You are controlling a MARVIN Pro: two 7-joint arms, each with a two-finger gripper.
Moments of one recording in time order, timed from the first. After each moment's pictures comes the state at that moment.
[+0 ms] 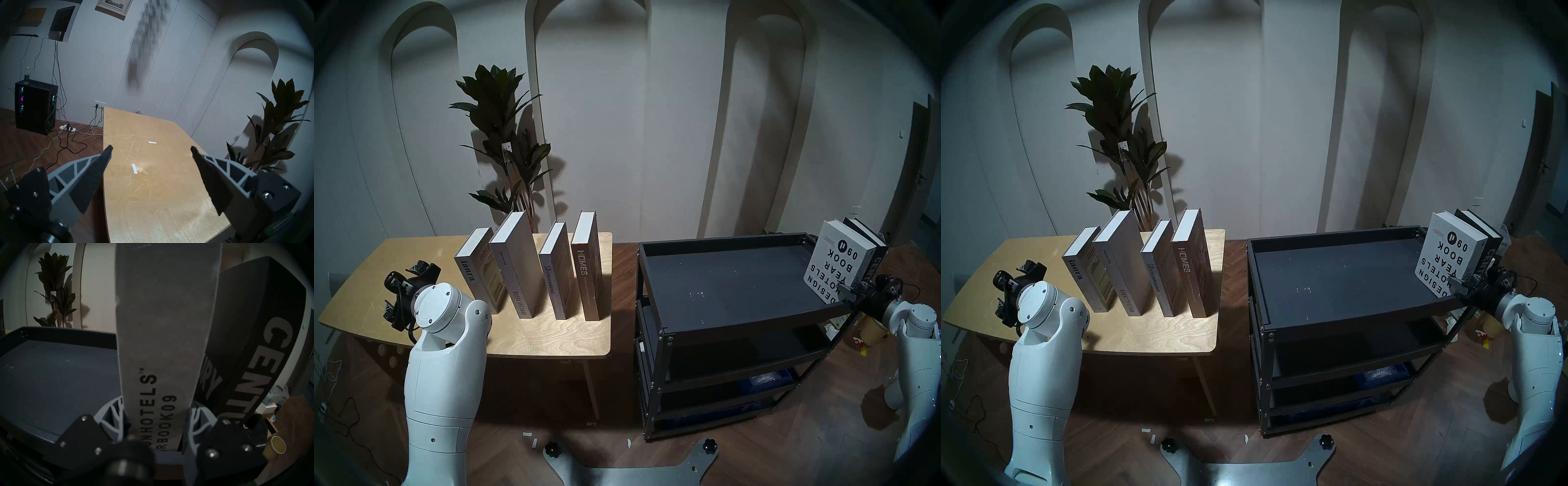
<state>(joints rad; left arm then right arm) 1.59 -1.32 -1.74 -1.94 -0.56 0.10 1.21 -1.63 -0.83 2.12 -1.21 0.34 0.14 0.74</state>
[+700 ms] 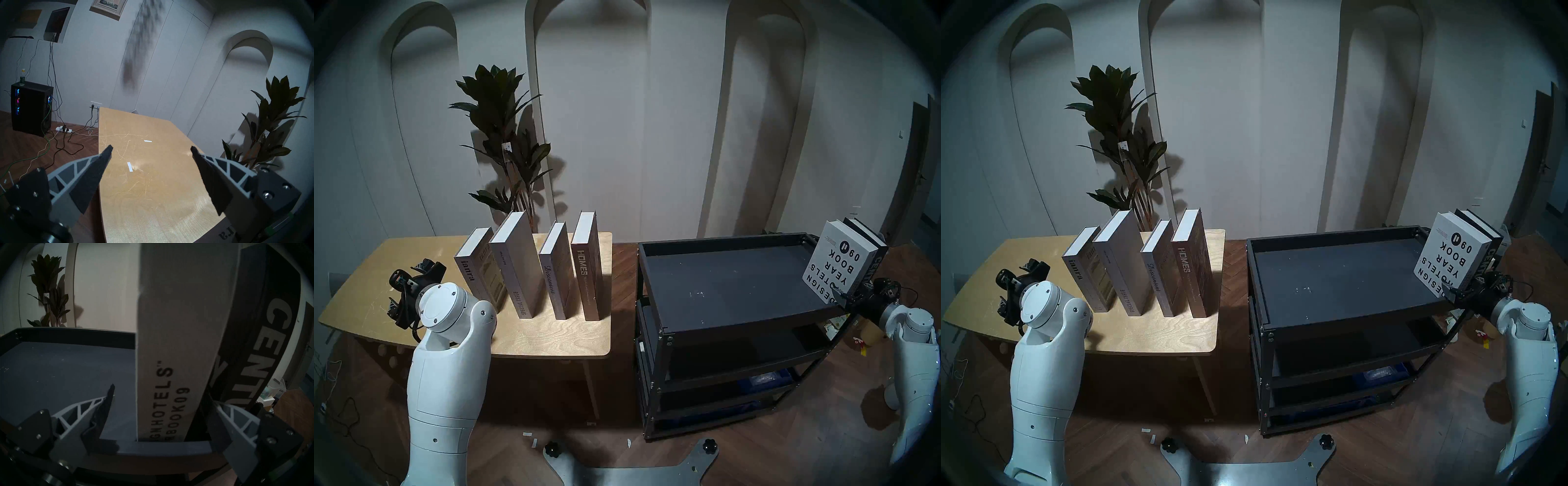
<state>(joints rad) 1.59 -1.31 -1.70 -1.94 -0.56 0.10 1.21 -1.64 -0.86 2.13 -1.23 0.34 0.16 0.70</state>
